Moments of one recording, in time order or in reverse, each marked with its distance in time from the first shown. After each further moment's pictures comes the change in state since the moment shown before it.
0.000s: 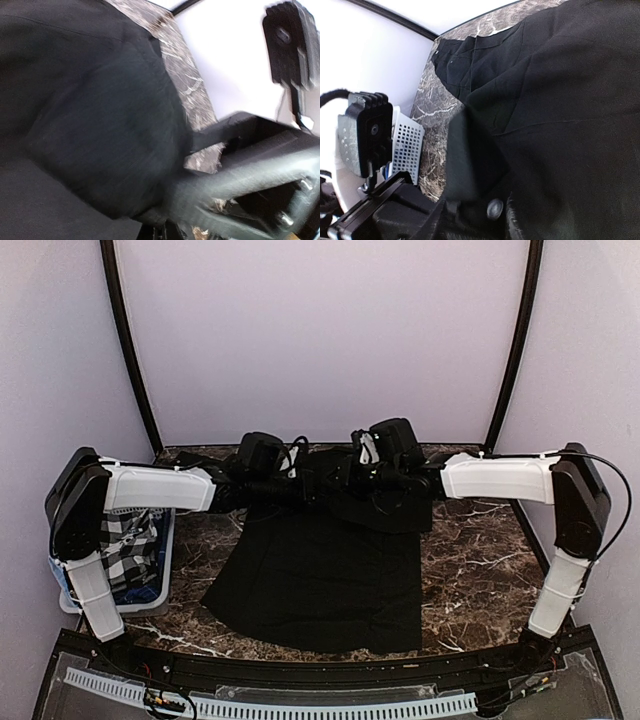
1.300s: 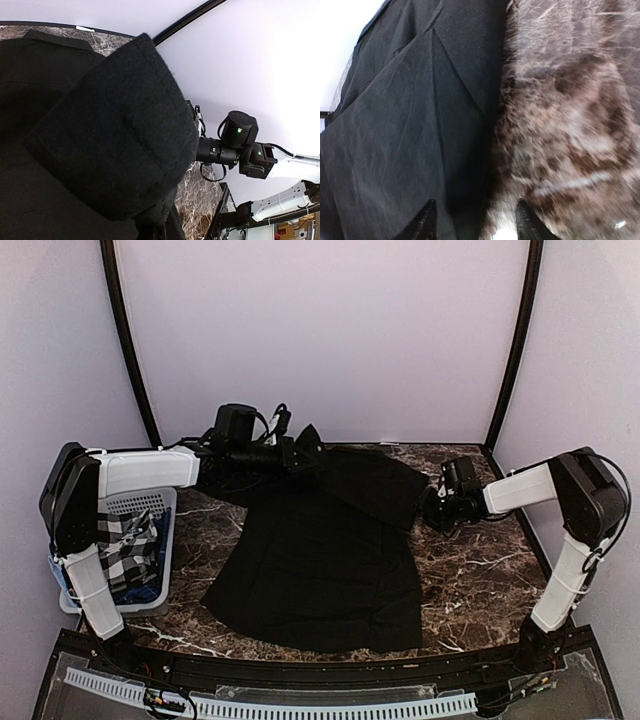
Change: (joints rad) left arm 0.145 -0.006 0.104 -0.006 0.140 0.068; right arm -0.415 -0.054 -0.422 0.059 0.069 0.012
